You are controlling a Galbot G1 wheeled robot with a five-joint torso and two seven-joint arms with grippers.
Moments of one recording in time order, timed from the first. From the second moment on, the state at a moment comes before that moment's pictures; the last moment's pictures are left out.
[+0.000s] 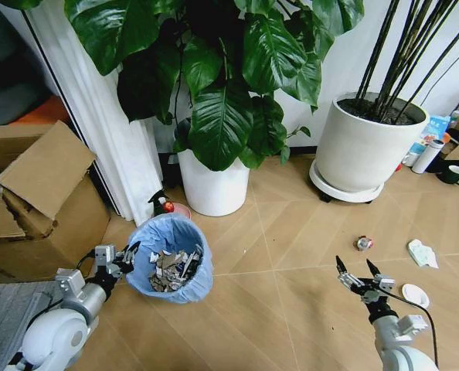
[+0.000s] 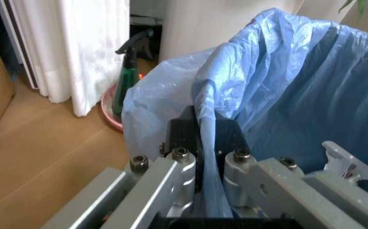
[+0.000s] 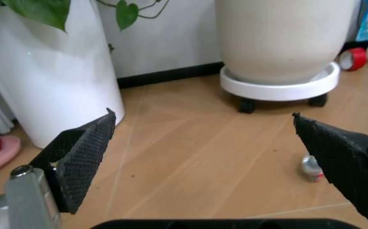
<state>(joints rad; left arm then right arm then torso) 1.48 -0.93 -0.57 -1.96 -0.79 0.21 0.00 -1.57 1.24 0.77 1.63 0.57 0.29 -0.29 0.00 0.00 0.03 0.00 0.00</state>
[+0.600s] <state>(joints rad) 1.47 -0.93 -0.57 -1.95 -0.80 0.21 0.00 -1.66 1.25 0.82 1.63 0.58 0.30 -0.27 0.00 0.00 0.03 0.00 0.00</state>
